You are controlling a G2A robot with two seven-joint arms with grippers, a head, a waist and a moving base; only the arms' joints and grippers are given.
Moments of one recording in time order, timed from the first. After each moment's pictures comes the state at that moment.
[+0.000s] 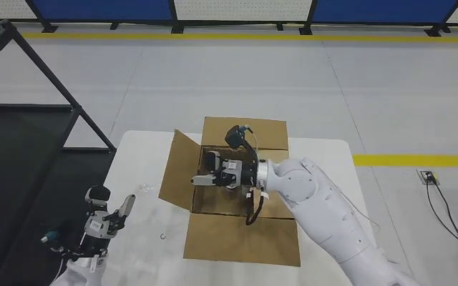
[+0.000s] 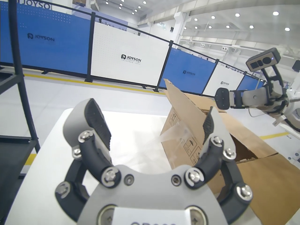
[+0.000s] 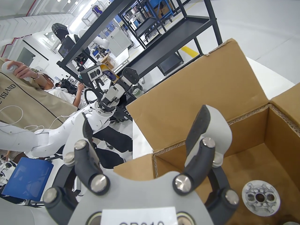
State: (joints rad) left arm 1.52 -1.17 -1.72 -1.74 0.91 -0.43 0.37; right arm -0.44 -1.42 0.86 -1.10 -0.15 -0.66 0.71
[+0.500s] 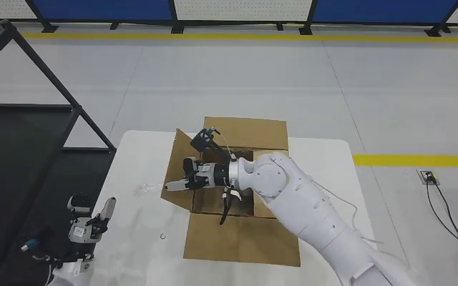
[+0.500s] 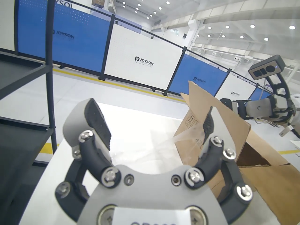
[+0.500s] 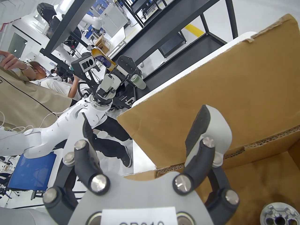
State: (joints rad) left arm 1.54 -1.18 -1.78 -1.66 0.85 -0.45 0.41; right arm -0.28 -1.53 0.66 -0.91 -0.14 -0.61 0.67
